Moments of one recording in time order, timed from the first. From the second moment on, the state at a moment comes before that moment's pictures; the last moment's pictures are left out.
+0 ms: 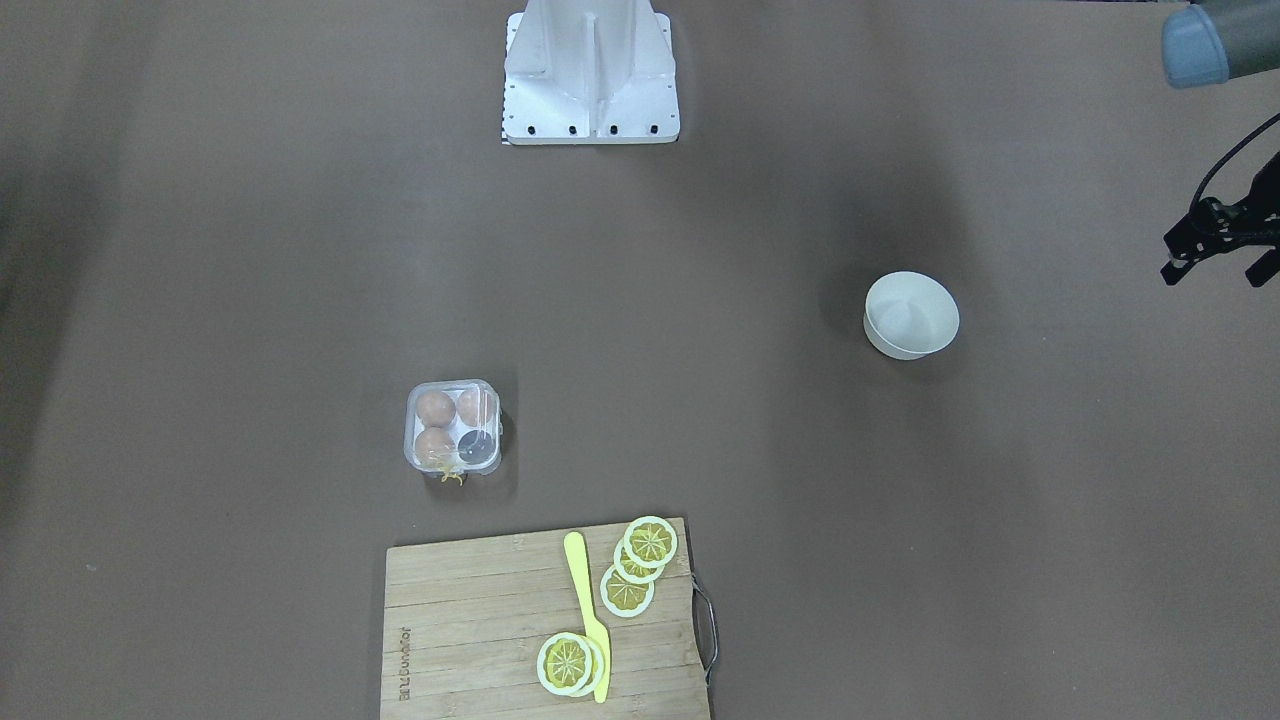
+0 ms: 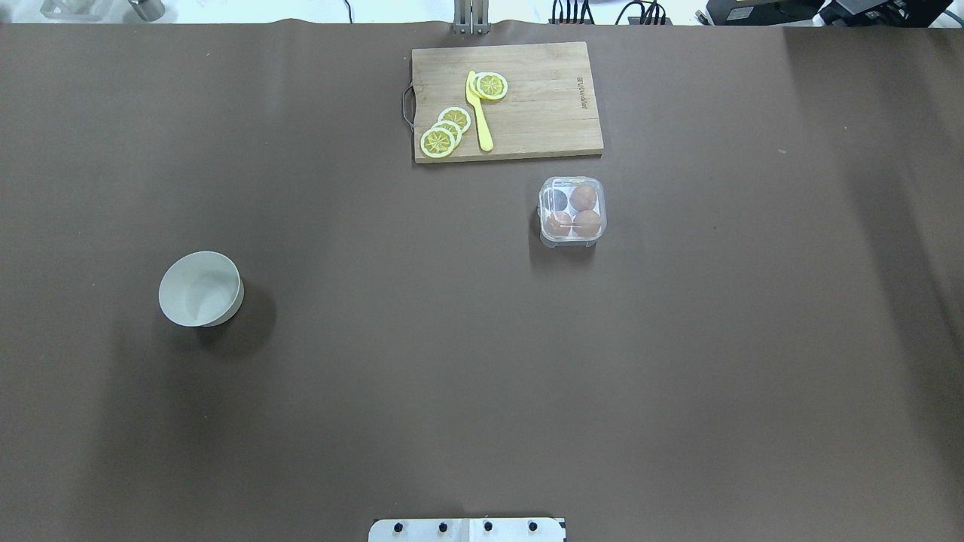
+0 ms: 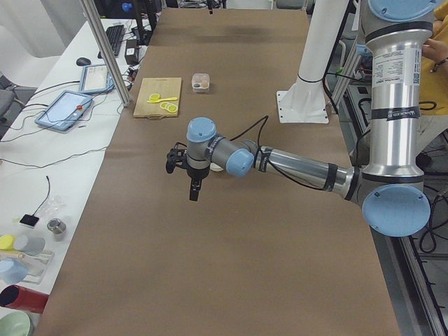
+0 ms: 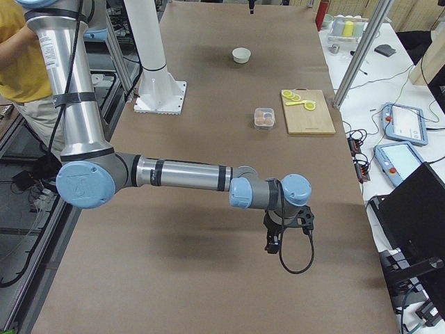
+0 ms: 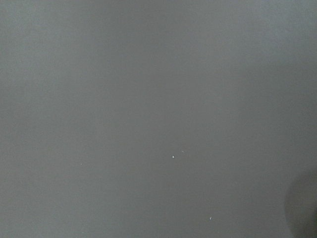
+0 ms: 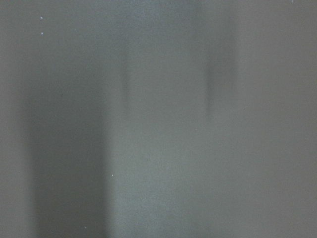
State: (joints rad) left arm -1.27 -1.51 -1.82 -1.84 -2.22 -0.46; right arm 1.50 -1.40 1.34 -1.56 2.30 0.00
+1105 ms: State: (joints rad) left arm -1.49 -1.63 -1.51 -1.90 -2.38 -0.25; right arm 1.53 -1.35 1.46 -1.75 2.30 0.01
